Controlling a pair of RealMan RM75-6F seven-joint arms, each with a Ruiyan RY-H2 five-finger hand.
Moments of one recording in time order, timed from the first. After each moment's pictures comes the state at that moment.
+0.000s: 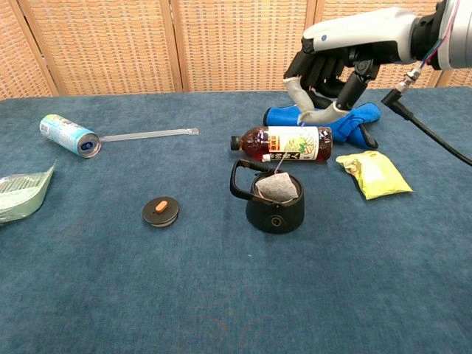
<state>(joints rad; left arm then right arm) -0.13 -1.11 -0.02 -1.56 1.47 1.40 0.05 0.96 -1.15 0.16 -1.63 -1.45 0.71 0.28</state>
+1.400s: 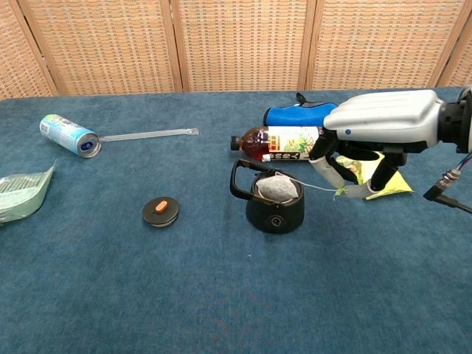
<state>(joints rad) -0.15 -1.05 -0.05 -1.65 1.47 1.42 0.14 0.87 -1.27 -0.01 -1.50 -1.69 0.89 0.08</state>
